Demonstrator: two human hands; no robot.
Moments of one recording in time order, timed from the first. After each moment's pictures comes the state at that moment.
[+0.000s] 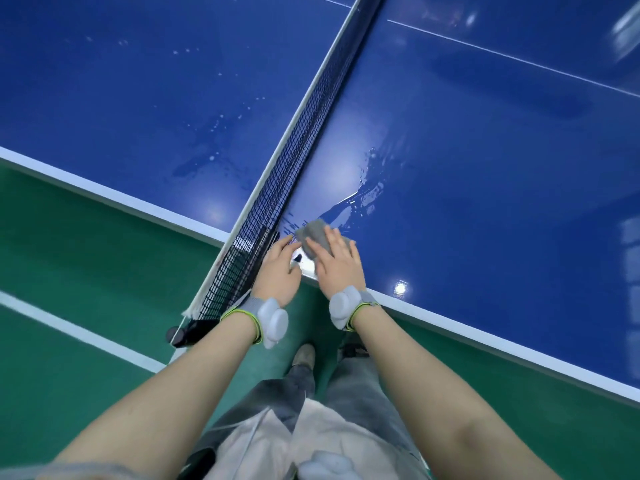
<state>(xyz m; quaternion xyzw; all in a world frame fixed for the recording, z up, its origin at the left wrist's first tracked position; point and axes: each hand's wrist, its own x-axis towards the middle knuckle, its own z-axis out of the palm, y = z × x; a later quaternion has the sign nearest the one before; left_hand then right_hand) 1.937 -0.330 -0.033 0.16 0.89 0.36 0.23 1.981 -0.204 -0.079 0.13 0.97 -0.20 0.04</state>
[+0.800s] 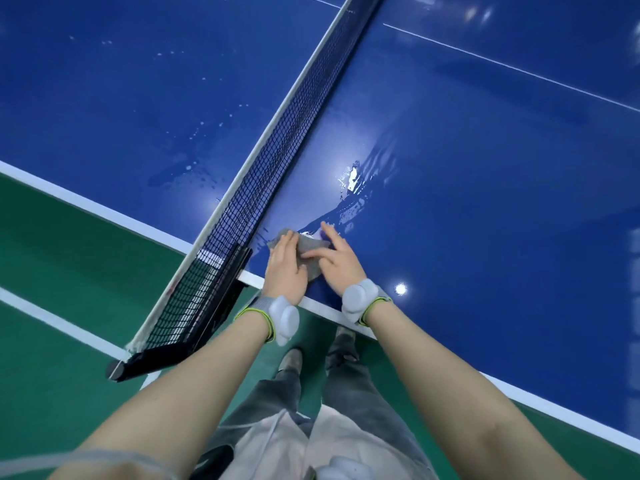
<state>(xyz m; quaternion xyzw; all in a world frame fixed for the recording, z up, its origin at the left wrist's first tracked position) 1.929 -0.258 -0.042 0.13 0.90 0.35 0.20 1.961 -0.135 -0.063 0.13 0.88 -0.46 0.05</state>
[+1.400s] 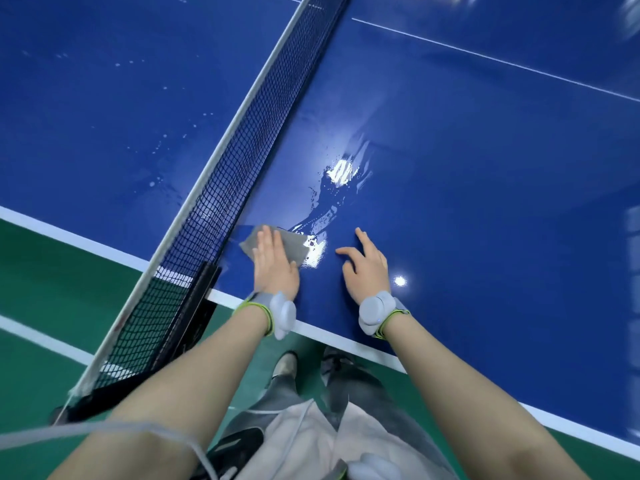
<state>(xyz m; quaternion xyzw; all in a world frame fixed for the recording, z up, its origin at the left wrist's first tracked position) 1.913 -0.205 -0.058 0.11 0.96 0.17 0.20 1.989 -0.062 -0.064 0.25 0.90 -0.34 0.02</state>
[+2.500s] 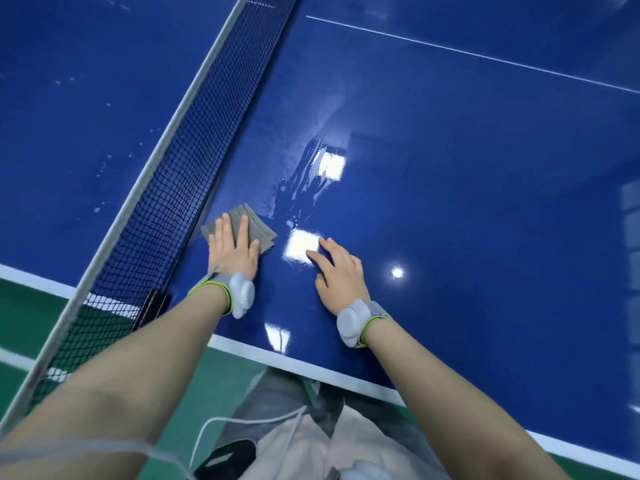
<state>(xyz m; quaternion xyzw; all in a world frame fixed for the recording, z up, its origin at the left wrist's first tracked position) 1.862 -0.167 -0.061 0.14 0.96 0.06 0.22 1.992 -0.016 -0.076 0.14 0.95 -0.29 0.01</state>
